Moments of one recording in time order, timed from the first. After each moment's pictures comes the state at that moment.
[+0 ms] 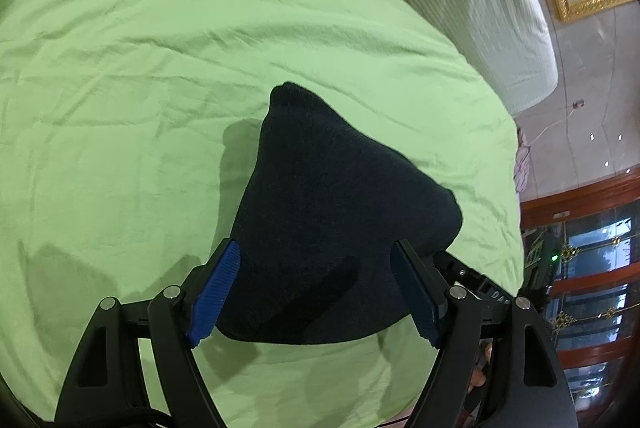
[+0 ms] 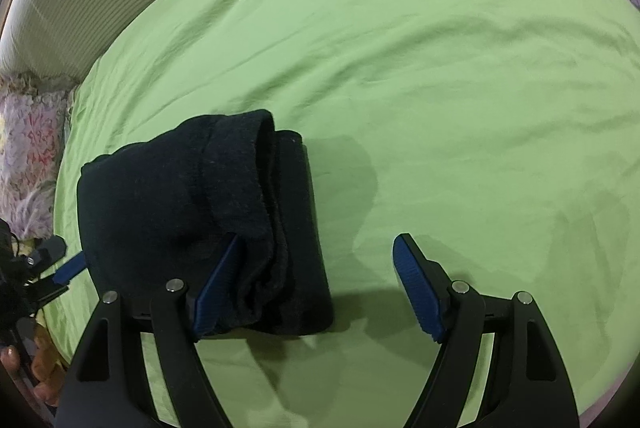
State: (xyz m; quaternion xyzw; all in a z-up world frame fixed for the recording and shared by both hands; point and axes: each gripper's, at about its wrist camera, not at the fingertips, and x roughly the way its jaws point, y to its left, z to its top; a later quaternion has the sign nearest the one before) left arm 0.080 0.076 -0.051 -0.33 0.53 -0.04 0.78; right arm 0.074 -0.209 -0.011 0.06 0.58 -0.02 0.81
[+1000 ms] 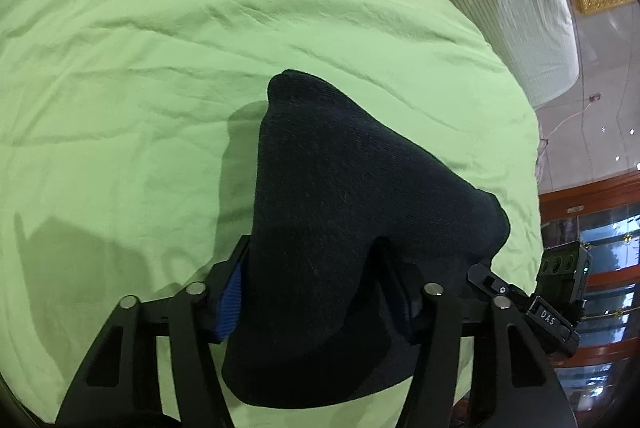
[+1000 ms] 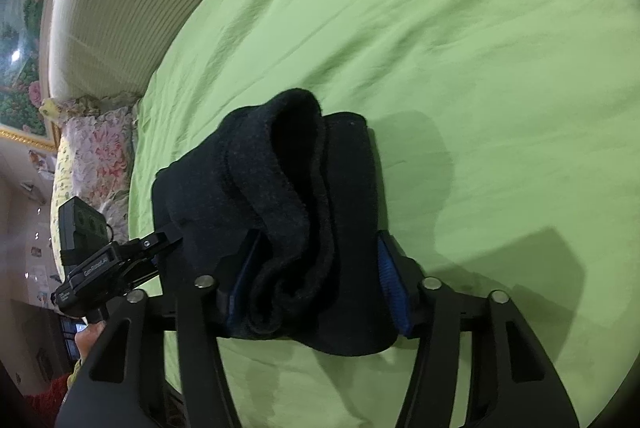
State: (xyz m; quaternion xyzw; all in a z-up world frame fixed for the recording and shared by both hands) left arm 0.103 0.088 -0.092 -0.33 0.55 -0.03 0.77; right arm 0.069 -0.220 -0.030 0.19 0.58 0.11 0.79
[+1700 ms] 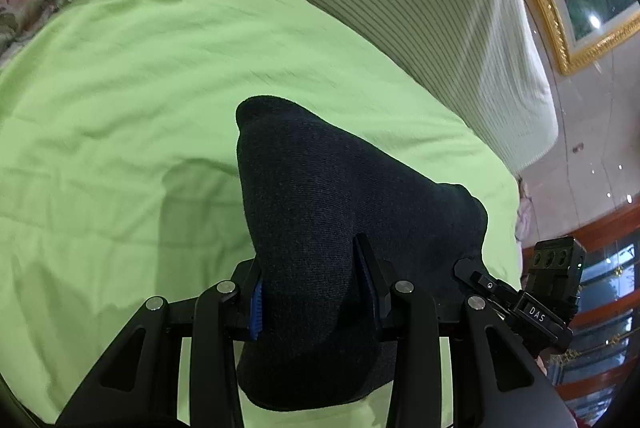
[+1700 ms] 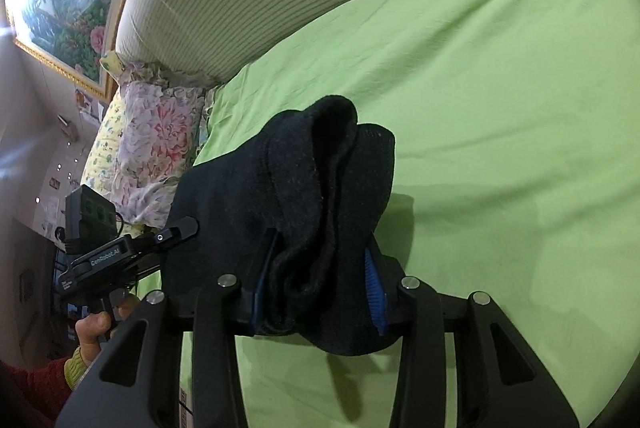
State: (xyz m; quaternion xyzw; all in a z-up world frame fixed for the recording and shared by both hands) left arm 0.087 0.168 -0.017 -0.34 0.45 0.01 0.82; right arm 0.137 -0.124 0.014 0.12 0.53 0.23 0.81
